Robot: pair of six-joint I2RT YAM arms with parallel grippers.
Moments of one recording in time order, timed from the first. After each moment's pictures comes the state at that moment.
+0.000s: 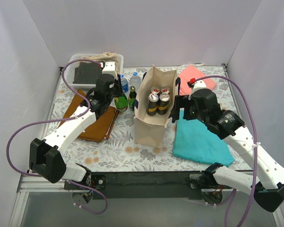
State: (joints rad) left arm -0.50 1.37 1.18 -0.18 -0.31 -0.28; right arm 0.65 1.00 1.15 -0.74 0.17 0.37
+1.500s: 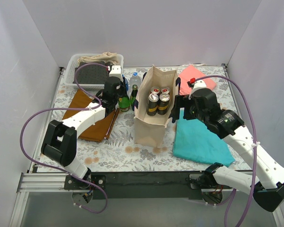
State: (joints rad) left arm -0.47 1.58 1.10 0.13 -0.31 -0.25; right arm 0.64 1.01 1.15 -0.74 0.17 0.36
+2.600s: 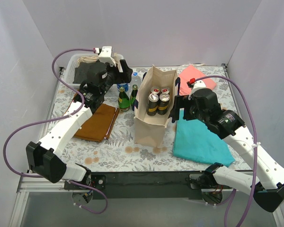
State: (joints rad) left arm -0.47 1.37 1.32 -0.07 -0.12 -0.29; right arm 0.64 1.00 1.15 -0.74 0.13 0.36
